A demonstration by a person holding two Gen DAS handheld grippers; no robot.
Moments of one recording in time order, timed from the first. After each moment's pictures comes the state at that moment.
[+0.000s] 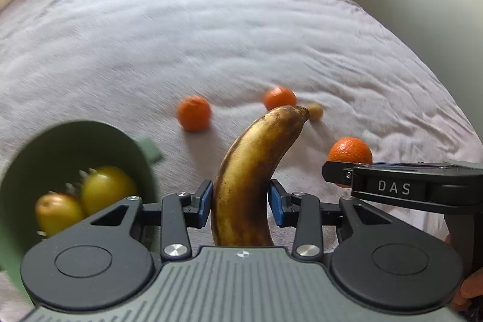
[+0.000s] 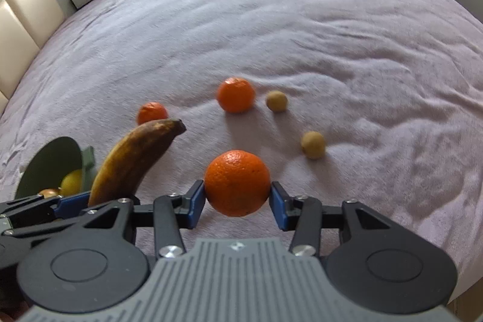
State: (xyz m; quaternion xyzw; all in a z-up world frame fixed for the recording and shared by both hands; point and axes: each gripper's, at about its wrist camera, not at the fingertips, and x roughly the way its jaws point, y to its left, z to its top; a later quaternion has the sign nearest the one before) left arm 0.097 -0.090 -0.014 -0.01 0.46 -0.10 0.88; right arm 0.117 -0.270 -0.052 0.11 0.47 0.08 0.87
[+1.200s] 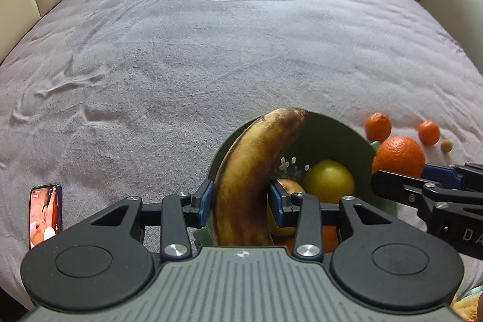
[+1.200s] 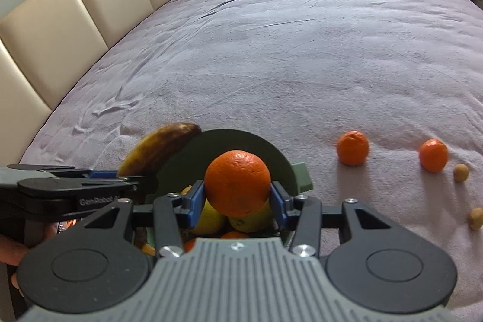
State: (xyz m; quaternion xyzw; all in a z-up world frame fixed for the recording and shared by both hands) left arm 0.088 0.083 -0.001 -0.05 0.48 0.07 0.87; right arm 0.114 -0.091 -0.017 0.04 0.43 0.28 0.86
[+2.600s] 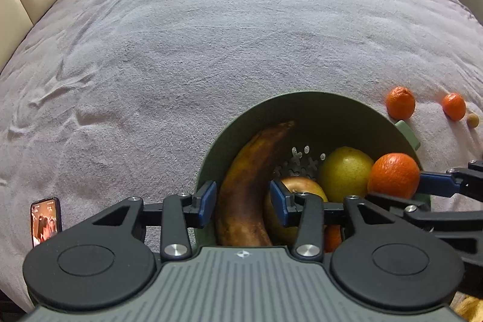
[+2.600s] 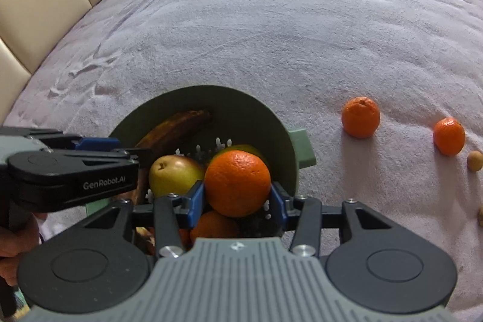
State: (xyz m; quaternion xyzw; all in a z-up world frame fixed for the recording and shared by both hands) left arm 0.116 0.077 -0.029 0.00 0.52 0.08 0.85; right arm 0.136 -0.067 -0.057 -0.03 0.49 0.26 0.83
